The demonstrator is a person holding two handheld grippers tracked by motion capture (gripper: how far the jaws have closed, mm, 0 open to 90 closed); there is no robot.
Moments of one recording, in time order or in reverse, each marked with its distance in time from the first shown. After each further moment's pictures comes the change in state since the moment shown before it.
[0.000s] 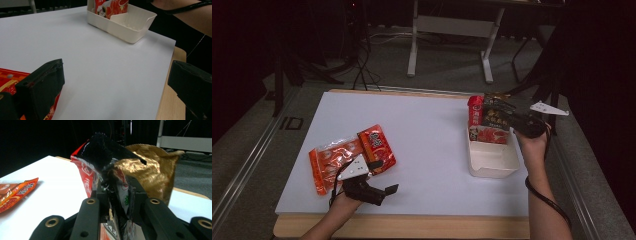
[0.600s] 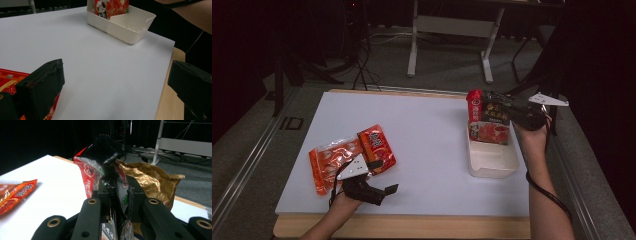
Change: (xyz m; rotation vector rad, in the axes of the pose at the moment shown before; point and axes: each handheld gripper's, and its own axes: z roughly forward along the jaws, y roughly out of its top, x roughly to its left) left arm 0.000 0.001 -0.001 -0.006 -0.006 -0.006; right arm 0.006 0.026 0.005 0.021 -0.011 -0.039
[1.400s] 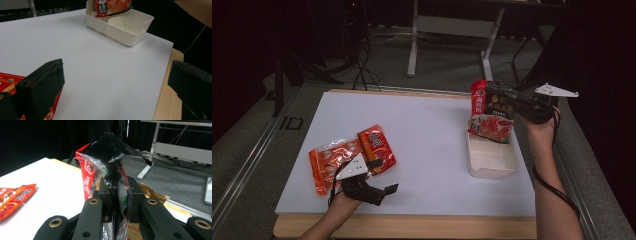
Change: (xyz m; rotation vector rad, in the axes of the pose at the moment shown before) left arm -0.003 0.006 -0.003 -0.007 0.003 0.010; right arm 0.007 0.032 -0.014 0.006 -0.035 -0.041
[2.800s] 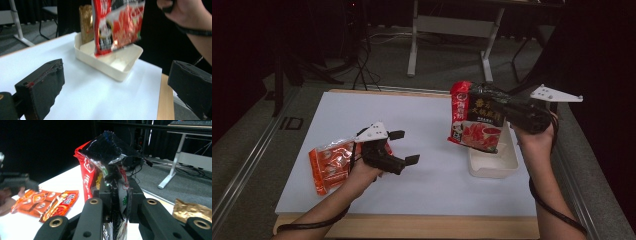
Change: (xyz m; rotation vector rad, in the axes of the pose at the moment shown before) left arm 0.006 0.089 0.037 -0.052 -0.098 0.019; right arm 0.099 0.040 -0.040 -0.042 0.134 -0.023
